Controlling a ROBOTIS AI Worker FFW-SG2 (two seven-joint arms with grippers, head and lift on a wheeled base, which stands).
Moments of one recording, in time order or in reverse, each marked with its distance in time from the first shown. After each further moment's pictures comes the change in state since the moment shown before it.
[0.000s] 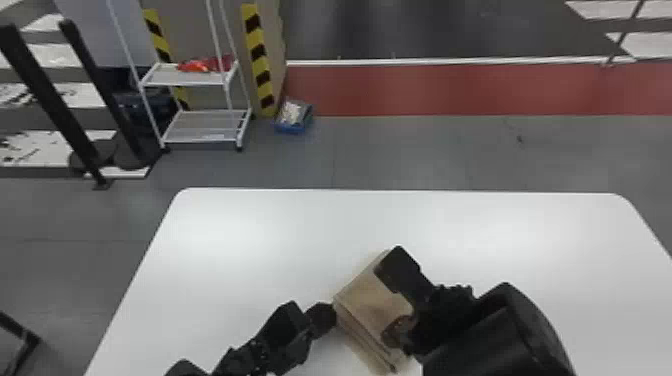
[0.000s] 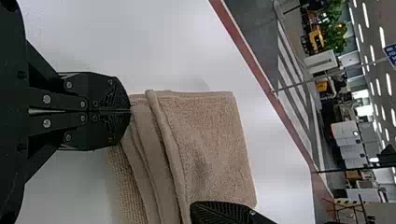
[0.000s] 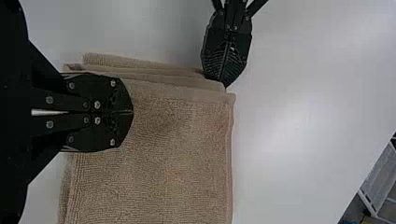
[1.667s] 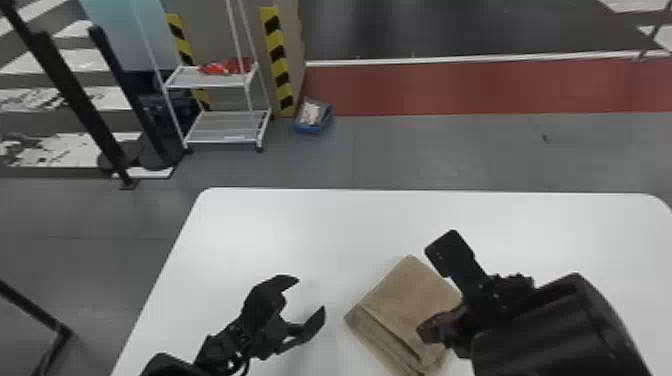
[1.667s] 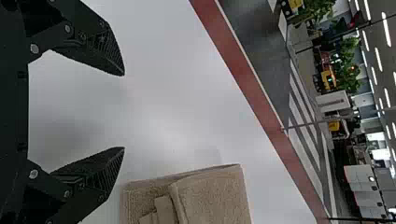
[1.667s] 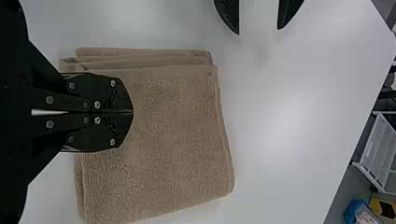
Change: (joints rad) left arm 0.076 -0.001 0.160 -0.190 0.018 0.116 -0.028; right arm 0.003 0.000 -0.078 -0.100 -0.024 0.129 0.086
